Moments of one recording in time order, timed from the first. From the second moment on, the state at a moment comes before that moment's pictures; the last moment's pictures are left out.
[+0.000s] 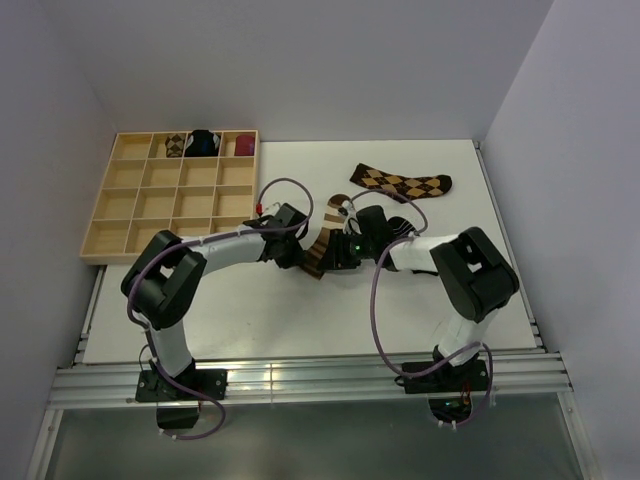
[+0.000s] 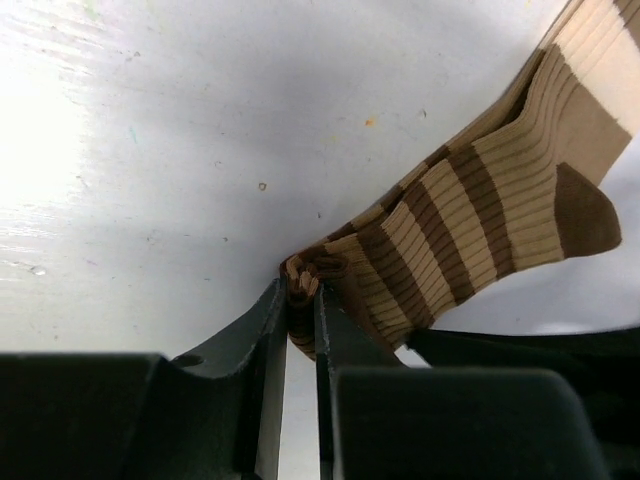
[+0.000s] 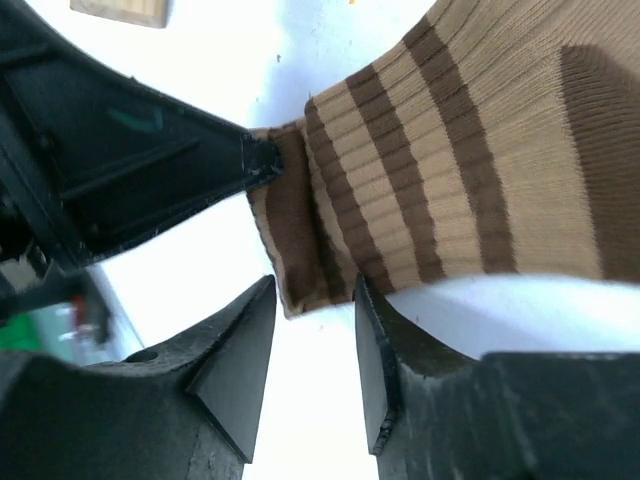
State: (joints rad) left arm -0.69 1.82 1.10 -0.33 -0.14 -1.10; right arm 0.48 1.77 0.79 0.21 -0.59 0.52
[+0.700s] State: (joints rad) left arm -0.68 1.86 1.20 -0.48 -0.13 -0.94; right arm 0.78 1.59 0.63 0.34 -0.12 0.25
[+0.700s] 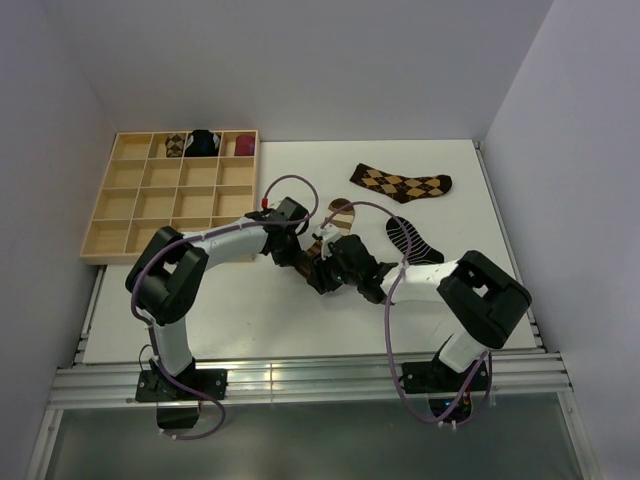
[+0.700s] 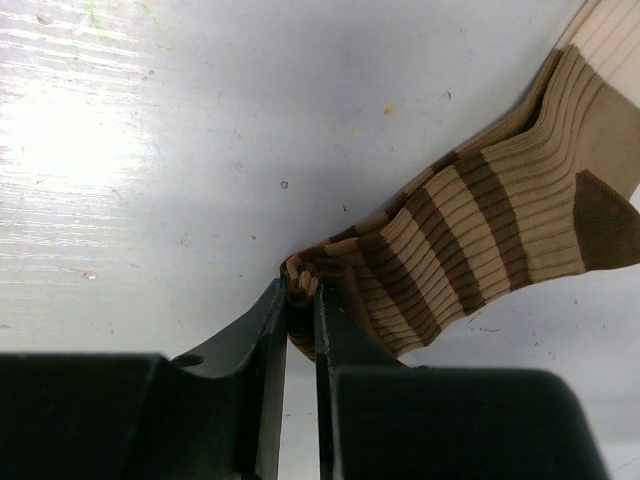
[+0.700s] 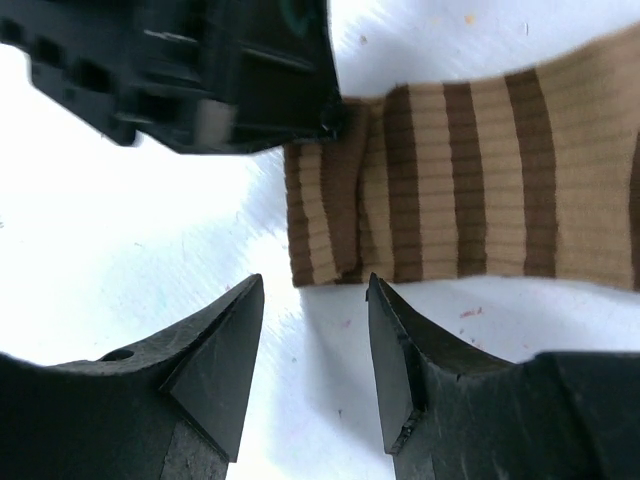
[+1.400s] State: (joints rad) left arm -0.68 1.86 1.20 -0.48 -0.12 -0.94; right arm 0.88 1.59 0.66 0.39 0.06 0.13
